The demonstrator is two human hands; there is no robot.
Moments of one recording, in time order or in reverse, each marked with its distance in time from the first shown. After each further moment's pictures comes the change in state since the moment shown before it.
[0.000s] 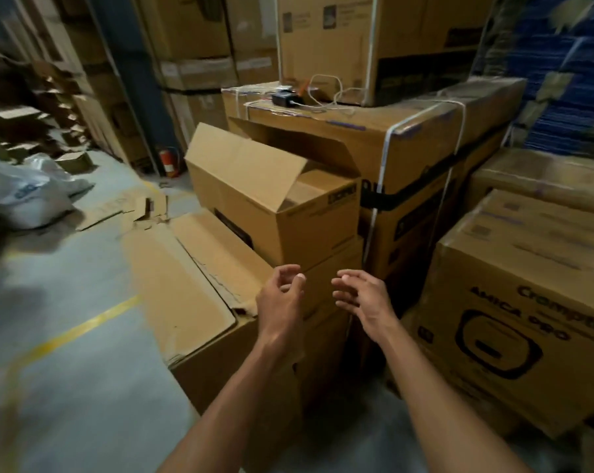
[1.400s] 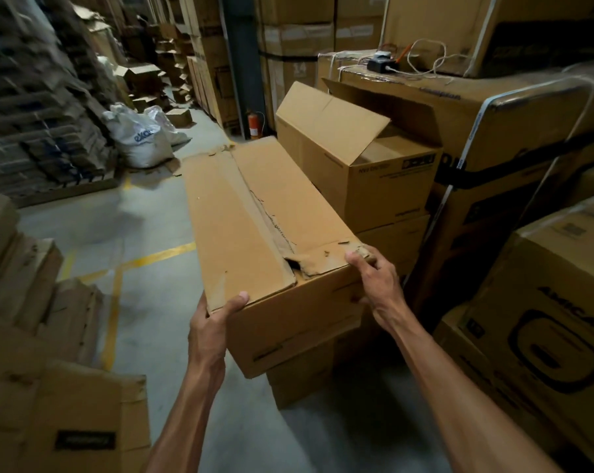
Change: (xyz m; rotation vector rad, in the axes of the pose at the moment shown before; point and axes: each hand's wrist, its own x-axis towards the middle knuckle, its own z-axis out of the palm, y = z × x) left_hand -0.180 -0.039 -0.161 -0.227 0.445 -0.215; right_hand -0.084 0.037 0.032 -0.286 -0.233 -0.108
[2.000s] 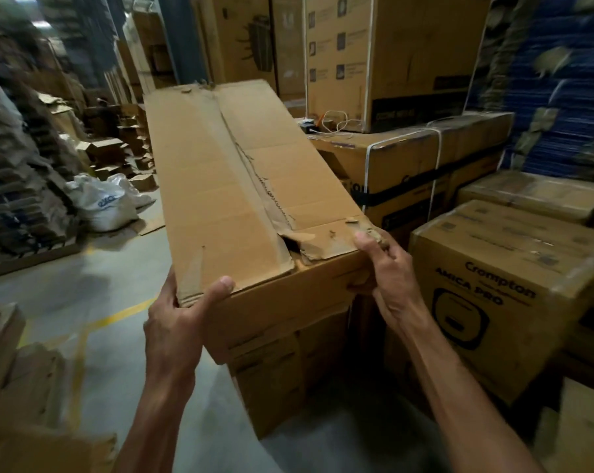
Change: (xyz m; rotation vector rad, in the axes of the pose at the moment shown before) left_hand -0.221 0.102 -0.014 0.092 -0.142 0.460; right_hand -0.226 -0.079 -0.137 0.299 0.084 -0.272
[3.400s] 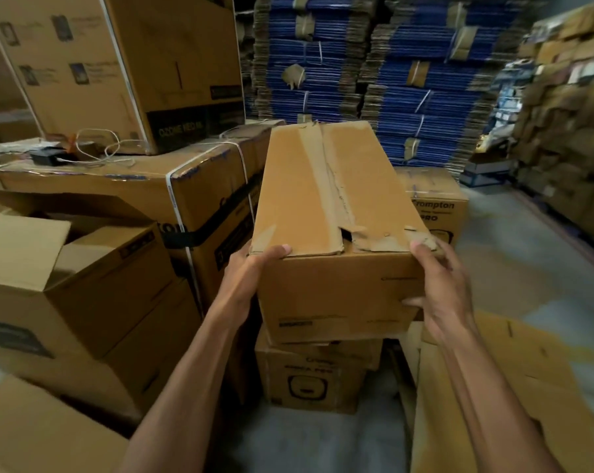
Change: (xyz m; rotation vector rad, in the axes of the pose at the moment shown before) left_hand 0.158 -0.047 0.391 -0.186 -1.089 -0.220; right_hand 0.054 -0.038 -0.189 -0.042 1.109 -0.124
